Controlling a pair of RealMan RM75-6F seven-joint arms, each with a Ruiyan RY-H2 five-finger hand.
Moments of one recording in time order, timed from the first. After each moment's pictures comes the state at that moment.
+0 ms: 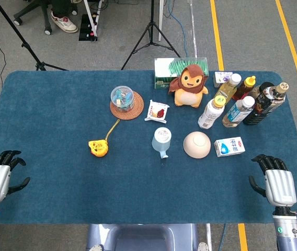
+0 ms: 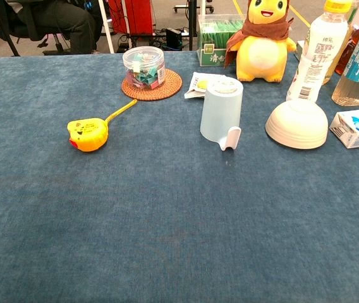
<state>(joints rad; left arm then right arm) -0.12 -1.19 -0.04 -1.67 1.43 1.45 0.20 0.10 -1.31 0.10 -1.55 -1.49 1.52 -0.18</state>
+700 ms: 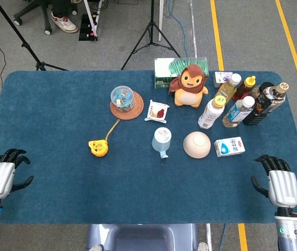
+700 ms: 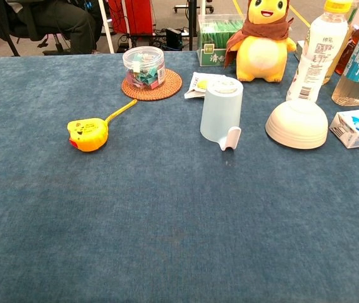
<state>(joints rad) -0.15 -1.17 -0.05 -1.68 1.42 1.39 0.19 0.09 -1.31 0.10 -1.54 -1.48 1.54 -0.16</state>
